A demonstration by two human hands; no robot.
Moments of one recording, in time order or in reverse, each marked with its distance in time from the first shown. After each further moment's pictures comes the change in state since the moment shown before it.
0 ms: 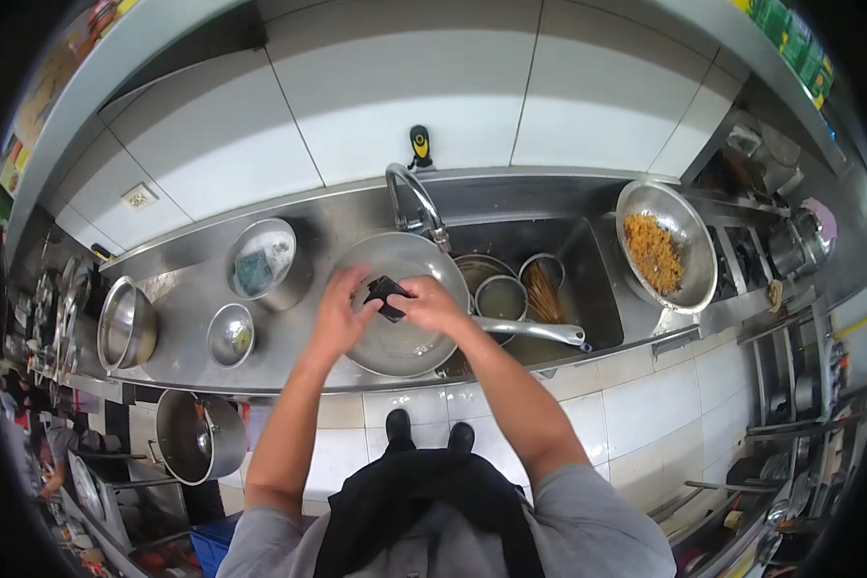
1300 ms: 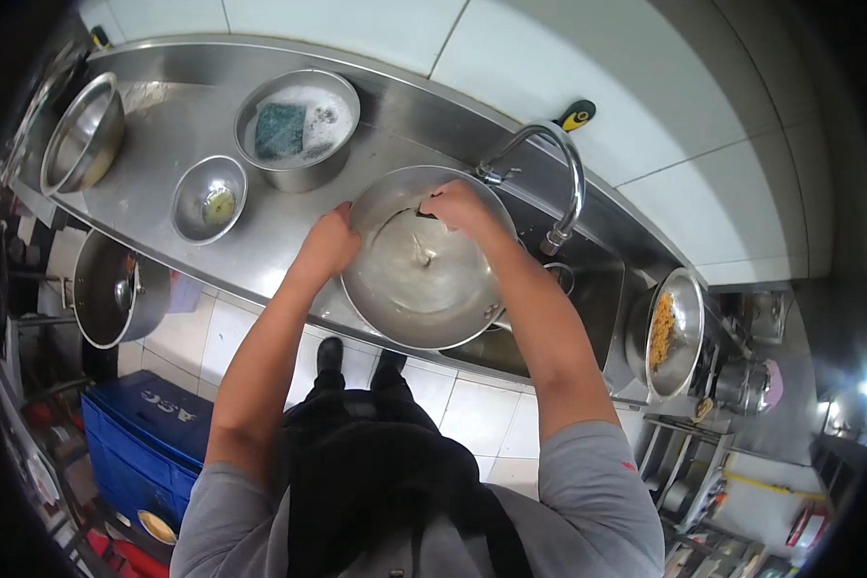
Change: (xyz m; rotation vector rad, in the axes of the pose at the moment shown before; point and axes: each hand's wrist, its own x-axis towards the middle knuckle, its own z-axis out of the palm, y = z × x) left_hand -0.048 -0.129 0.000 0.005 -0.225 -0.803; right_hand 0.163 -0.003 0.013 -0.637 -0.106 0.421
